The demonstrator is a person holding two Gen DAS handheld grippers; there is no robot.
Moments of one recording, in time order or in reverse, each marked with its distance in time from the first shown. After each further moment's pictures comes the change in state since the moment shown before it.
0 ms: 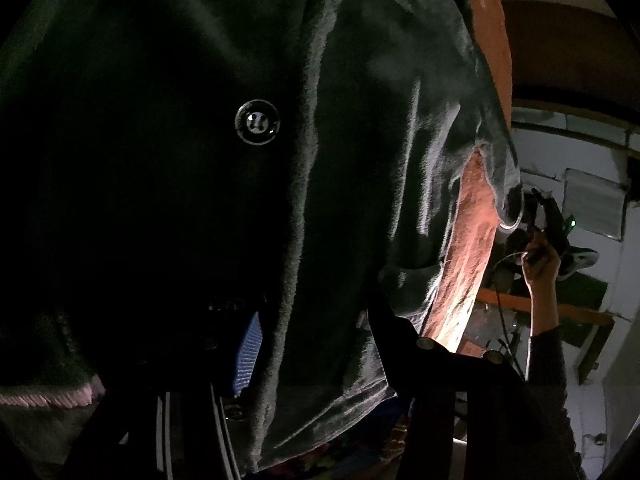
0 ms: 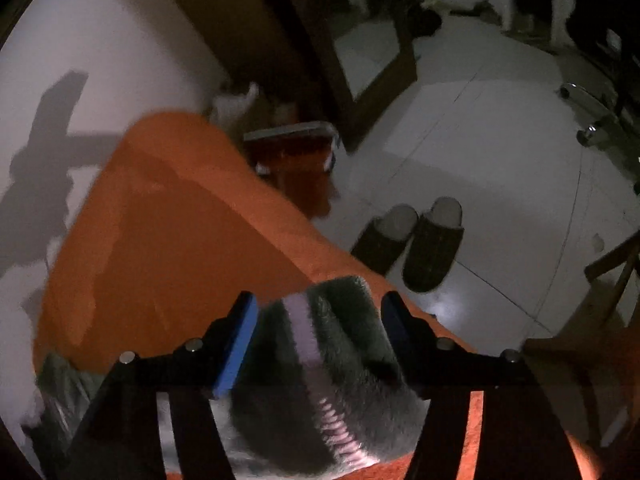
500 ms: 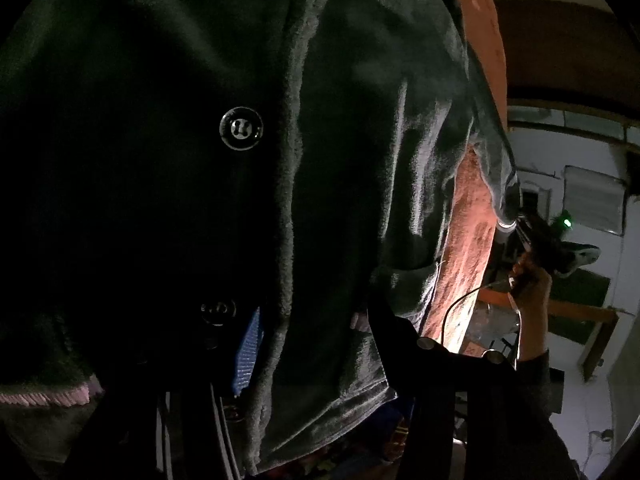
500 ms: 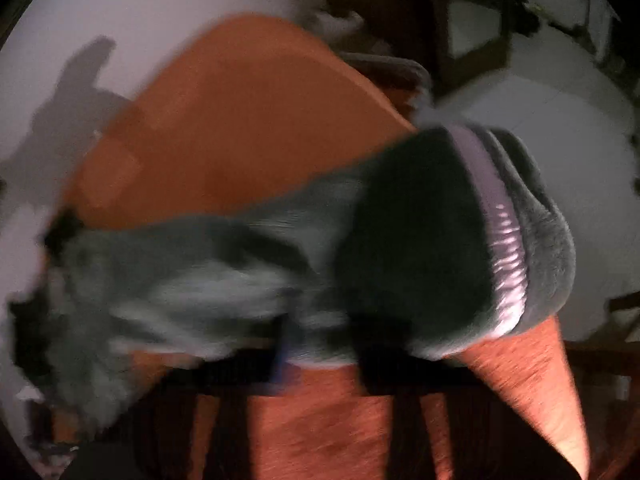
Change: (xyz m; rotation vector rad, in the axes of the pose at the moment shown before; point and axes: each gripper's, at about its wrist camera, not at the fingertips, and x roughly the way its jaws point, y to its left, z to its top) left arm 0.004 -0.008 -0.002 0.007 -0.017 0.010; right arm 0.017 0.059 -0.082 -0.308 0.210 0.026
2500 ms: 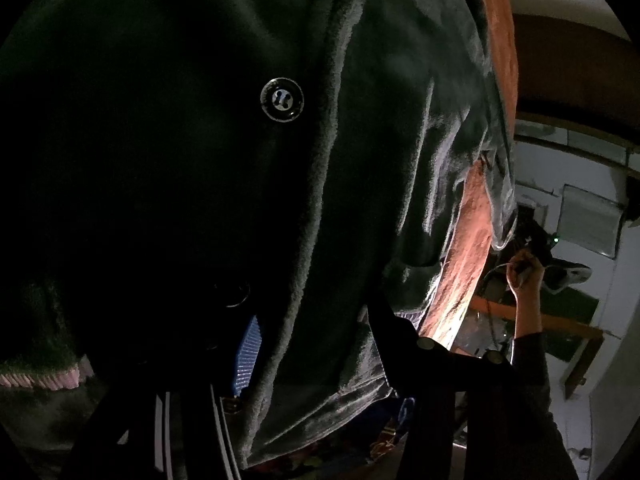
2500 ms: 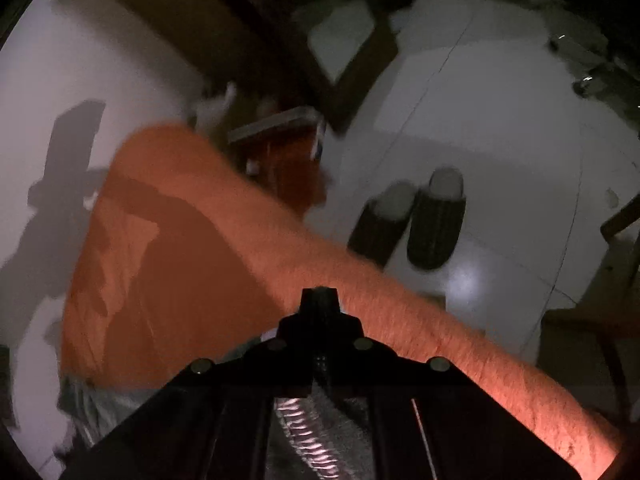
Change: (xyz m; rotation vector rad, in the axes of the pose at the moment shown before) left arm 0.003 0.015 -0.014 -0.070 0.020 -0.034; right arm -0.046 -0.138 0.032 0.434 -0.197 0.029
